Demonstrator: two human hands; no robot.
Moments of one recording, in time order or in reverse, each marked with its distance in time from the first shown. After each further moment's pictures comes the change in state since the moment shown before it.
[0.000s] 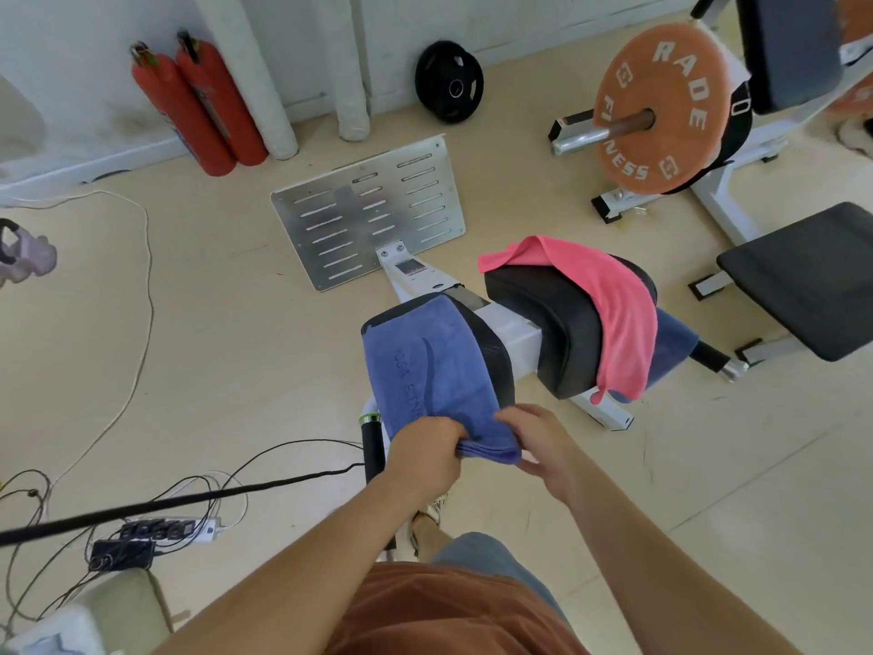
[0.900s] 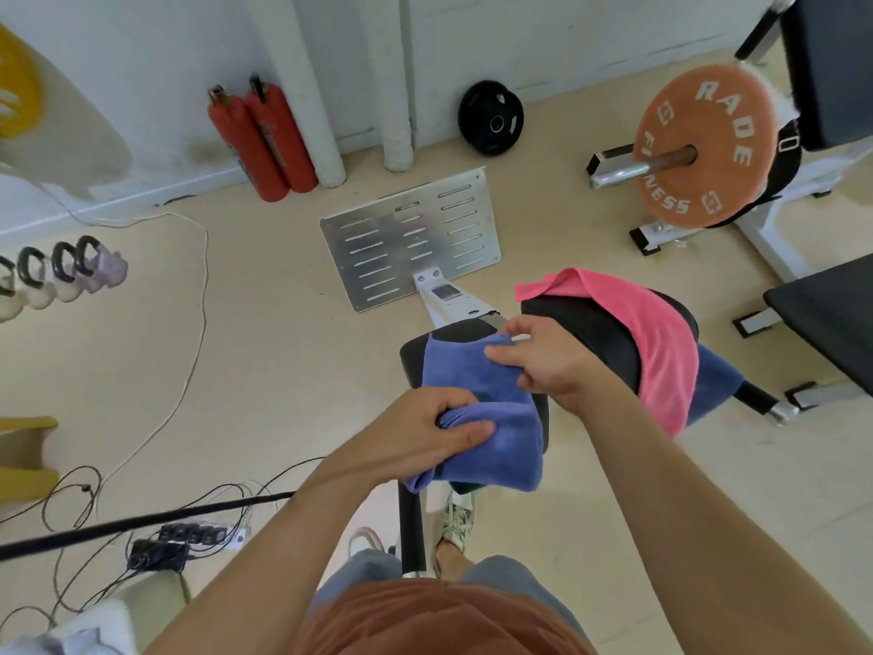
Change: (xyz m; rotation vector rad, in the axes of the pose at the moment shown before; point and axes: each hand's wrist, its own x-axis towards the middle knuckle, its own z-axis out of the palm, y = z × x) left_hand -0.044 0.010 -0.130 -0.468 -0.048 0.063; right_hand -0.030 -0.127 0.025 -0.250 -0.261 -0.431
